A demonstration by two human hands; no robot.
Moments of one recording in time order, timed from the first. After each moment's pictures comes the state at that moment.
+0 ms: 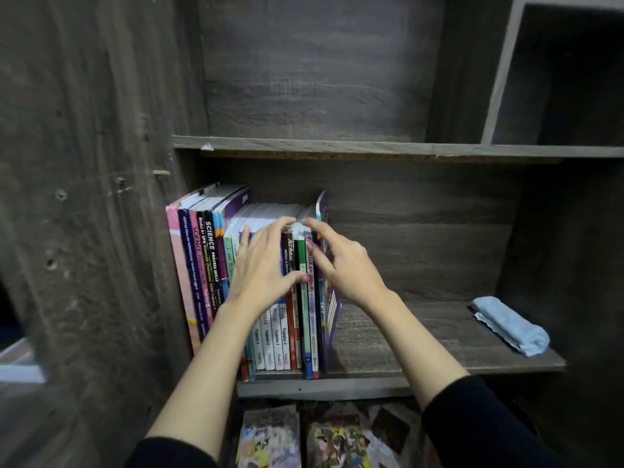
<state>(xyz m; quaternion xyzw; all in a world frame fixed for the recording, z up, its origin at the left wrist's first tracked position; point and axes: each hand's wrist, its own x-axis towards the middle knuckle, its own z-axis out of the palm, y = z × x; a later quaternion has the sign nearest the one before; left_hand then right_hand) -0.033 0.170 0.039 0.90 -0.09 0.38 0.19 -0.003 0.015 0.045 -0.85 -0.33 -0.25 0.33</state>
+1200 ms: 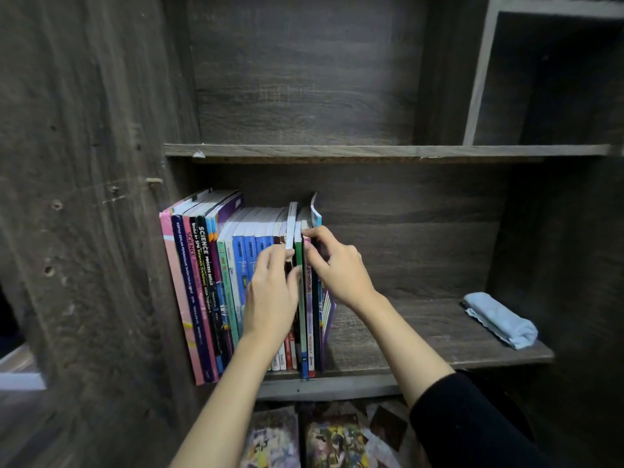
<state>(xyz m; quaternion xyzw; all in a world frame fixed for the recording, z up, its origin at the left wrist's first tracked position) -0.060 0.133 0.016 0.84 -0.04 0.43 0.31 -0.008 0.017 0.042 -0.85 -0.27 -0.25 0.38</state>
